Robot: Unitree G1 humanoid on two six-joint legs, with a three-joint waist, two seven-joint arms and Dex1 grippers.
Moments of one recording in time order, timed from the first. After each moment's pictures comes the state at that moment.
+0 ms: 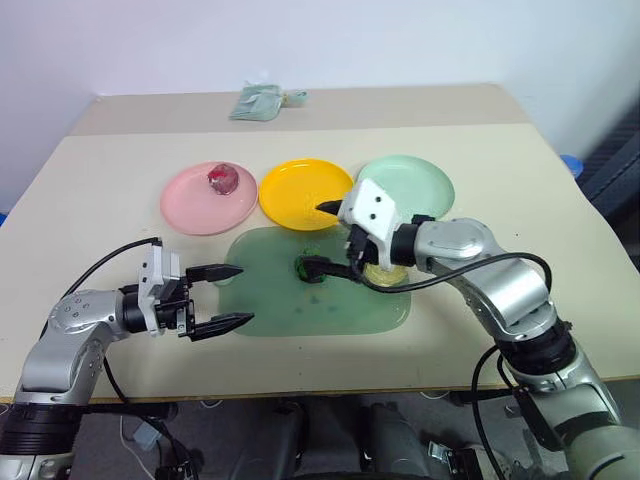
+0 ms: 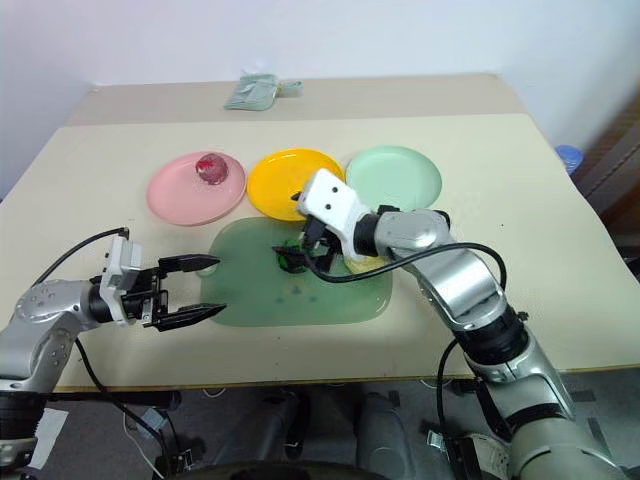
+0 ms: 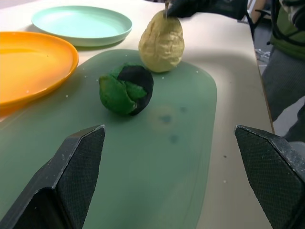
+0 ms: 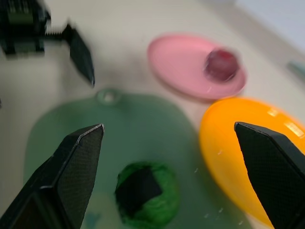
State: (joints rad) left arm -0.07 0.74 0.15 -0.09 -0.58 0.19 -1.28; right arm -0.70 -0.52 0.40 -0.38 0.26 0.78 0.70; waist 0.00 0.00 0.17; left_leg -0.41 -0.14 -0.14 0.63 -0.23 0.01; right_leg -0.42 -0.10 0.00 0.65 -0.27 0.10
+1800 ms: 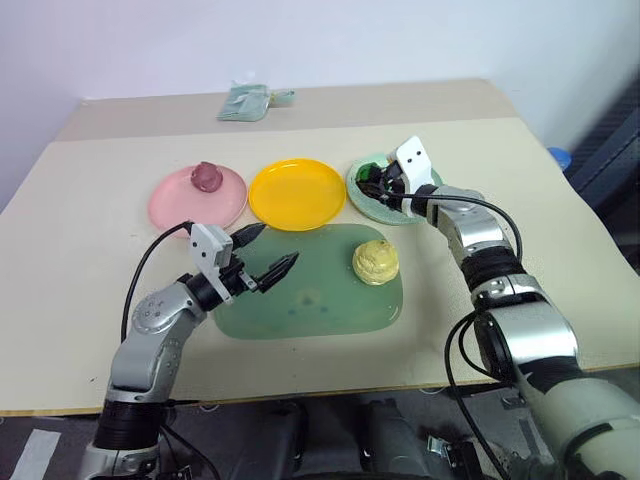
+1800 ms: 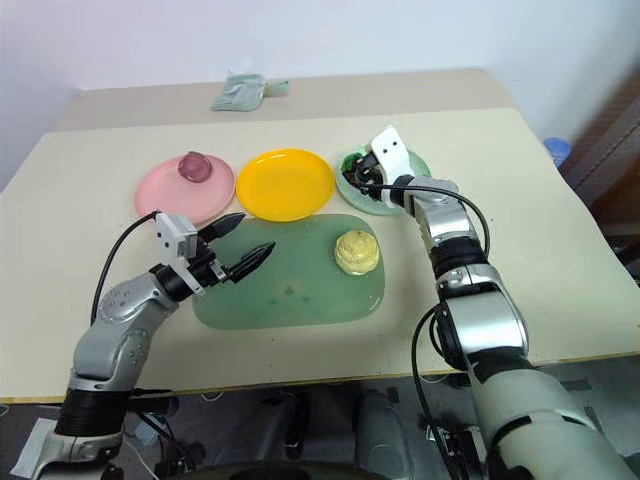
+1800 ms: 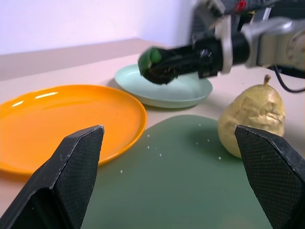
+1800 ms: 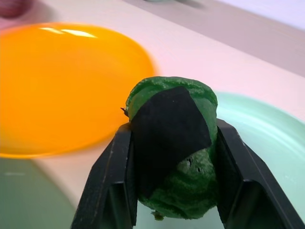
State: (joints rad) left arm -0.16 0.38 0.05 -0.20 -0.43 0.21 -0.71; right arm -1.08 -0.33 0.05 1.13 0.05 -0.06 0.58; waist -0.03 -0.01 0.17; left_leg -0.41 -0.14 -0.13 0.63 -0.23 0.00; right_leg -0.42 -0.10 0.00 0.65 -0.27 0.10
